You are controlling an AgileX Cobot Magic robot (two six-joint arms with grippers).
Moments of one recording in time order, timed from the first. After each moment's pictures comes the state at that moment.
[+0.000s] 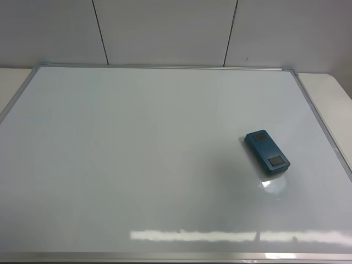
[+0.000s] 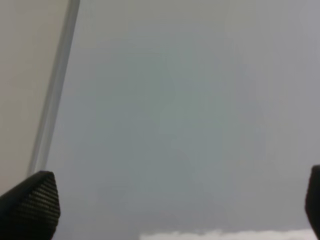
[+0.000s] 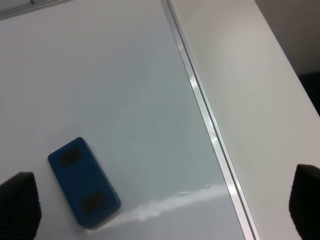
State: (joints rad) left arm 0.07 0.00 -0.50 -0.08 1.06 0.07; right arm -0.10 0.47 -0.76 0.01 1.00 0.11
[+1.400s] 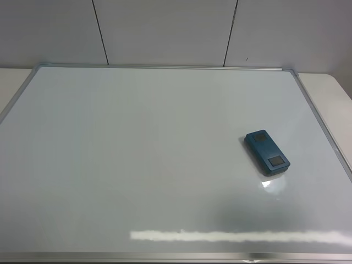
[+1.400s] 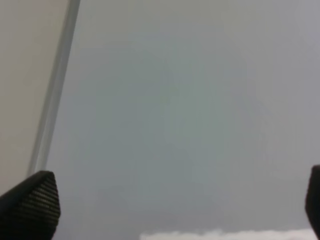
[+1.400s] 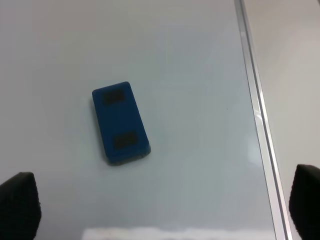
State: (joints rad) left arm 0.07 0.00 -0.50 -0.08 1.06 0.07; right arm -0.04 0.00 -0.51 0.13 1.10 -0.11
